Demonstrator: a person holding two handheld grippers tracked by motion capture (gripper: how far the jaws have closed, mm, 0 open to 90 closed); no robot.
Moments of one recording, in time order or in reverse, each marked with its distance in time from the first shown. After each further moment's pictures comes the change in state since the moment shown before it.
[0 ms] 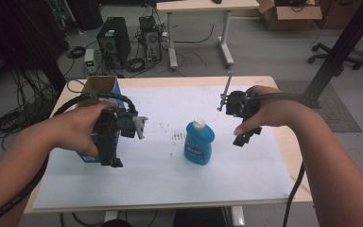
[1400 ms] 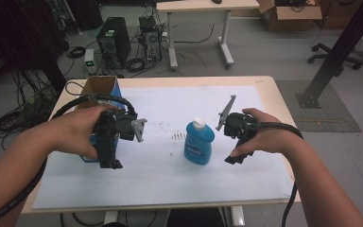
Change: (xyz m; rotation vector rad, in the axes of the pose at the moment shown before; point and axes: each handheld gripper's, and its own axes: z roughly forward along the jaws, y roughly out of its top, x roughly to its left) left arm -0.009 -0.002 0.000 -0.009 0.040 0.021; right arm 0.023 -0.014 0.053 -0.187 0.019 -0.009
